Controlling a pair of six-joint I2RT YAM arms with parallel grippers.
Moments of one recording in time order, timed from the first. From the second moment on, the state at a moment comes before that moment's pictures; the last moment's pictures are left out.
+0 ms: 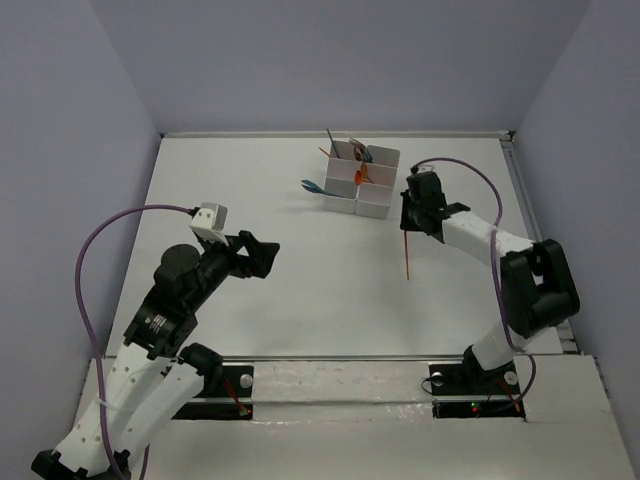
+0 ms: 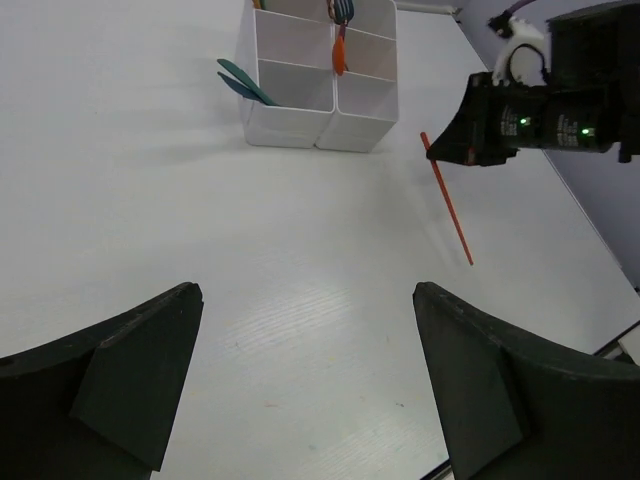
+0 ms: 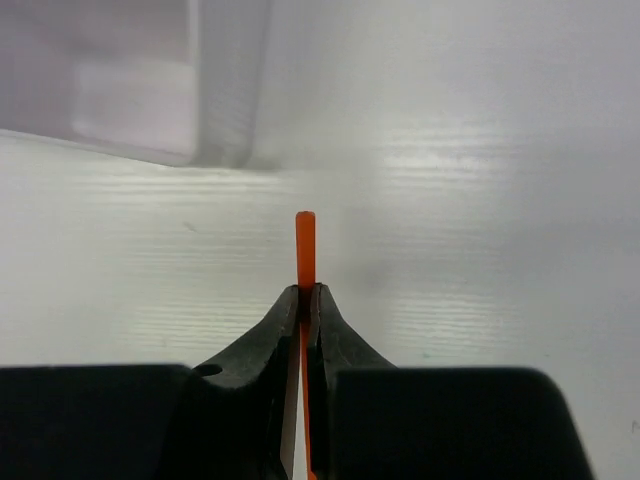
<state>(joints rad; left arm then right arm) -0.48 0.53 0.70 -0.35 0.05 -0.39 0.35 1.70 1.07 -0.27 0.24 0.34</state>
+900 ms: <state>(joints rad) -0.40 0.54 0.70 -0.35 0.06 -0.38 0.44 2.29 2.04 0.61 -0.07 0.13</state>
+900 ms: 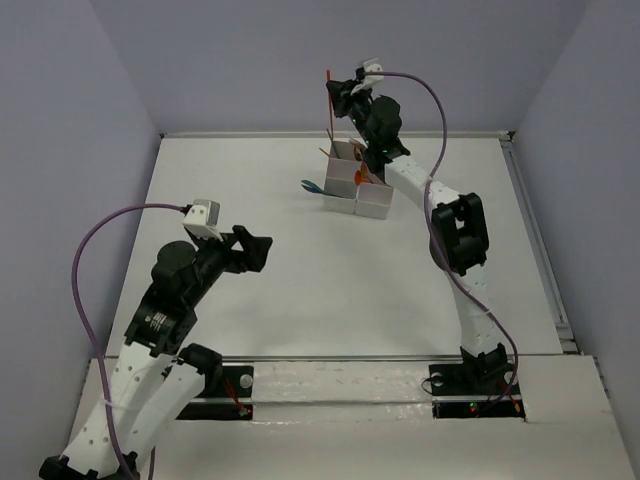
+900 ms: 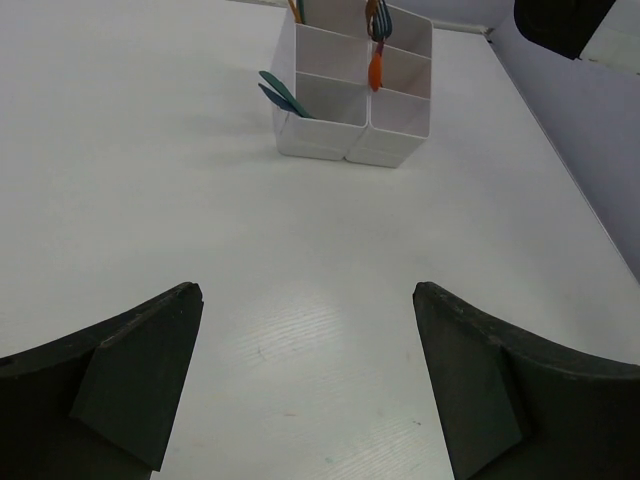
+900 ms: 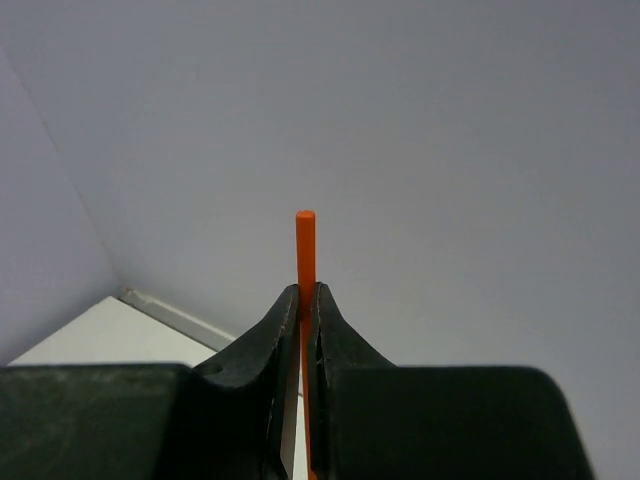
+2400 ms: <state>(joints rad) -0.31 0.47 0.69 -0.32 0.05 -0.38 0.46 1.39 1.05 0.67 0.03 0.24</state>
